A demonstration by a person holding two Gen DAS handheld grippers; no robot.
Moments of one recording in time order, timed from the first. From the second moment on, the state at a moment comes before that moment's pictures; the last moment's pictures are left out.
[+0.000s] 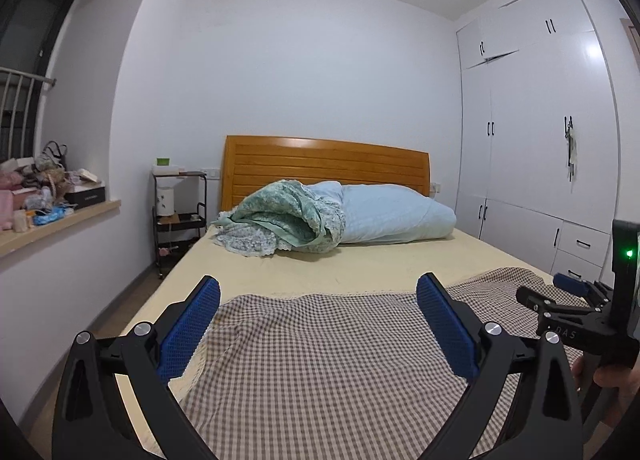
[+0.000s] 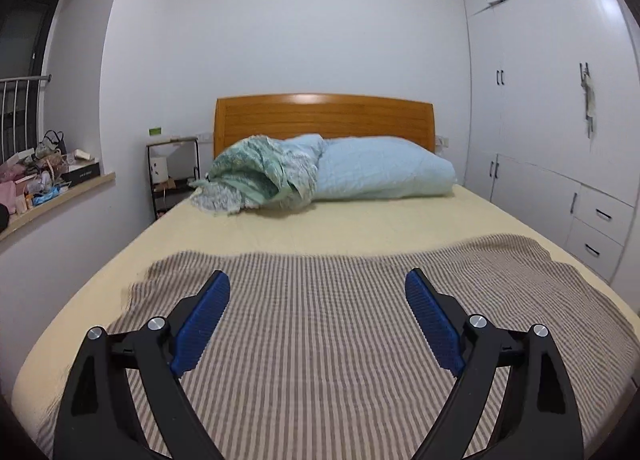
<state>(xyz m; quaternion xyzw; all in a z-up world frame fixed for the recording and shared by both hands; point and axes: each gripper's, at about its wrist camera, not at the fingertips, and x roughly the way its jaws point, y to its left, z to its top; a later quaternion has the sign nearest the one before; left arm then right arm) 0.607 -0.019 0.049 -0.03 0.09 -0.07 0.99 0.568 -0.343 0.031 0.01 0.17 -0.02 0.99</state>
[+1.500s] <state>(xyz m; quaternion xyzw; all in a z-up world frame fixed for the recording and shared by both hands) -0.046 -0.057 -0.012 0.02 0.06 -0.01 1.00 0.039 -0.319 -0.036 -0.01 0.17 0.00 0.99</state>
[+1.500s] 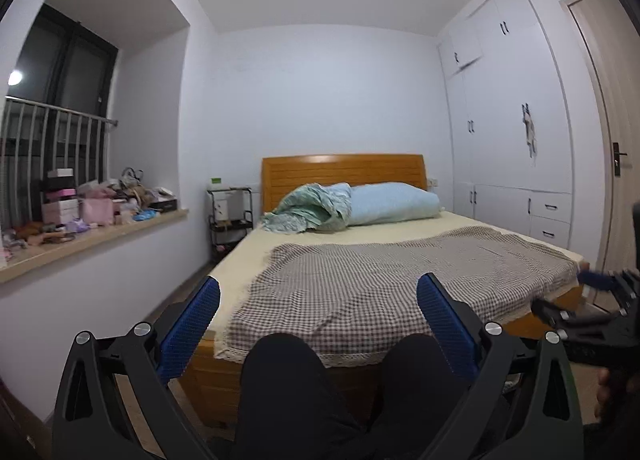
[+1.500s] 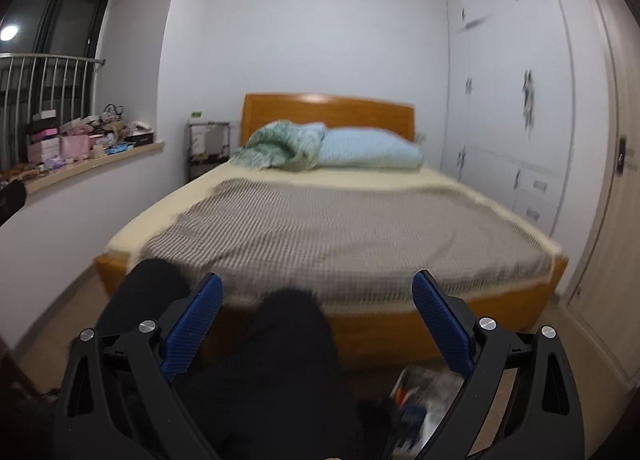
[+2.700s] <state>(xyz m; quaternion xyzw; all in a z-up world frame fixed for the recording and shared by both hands) -0.030 -0.061 0.007 0.02 0.06 0.01 1.00 0.011 -0.326 -0.038 -0.01 0.13 -0.03 0.99</state>
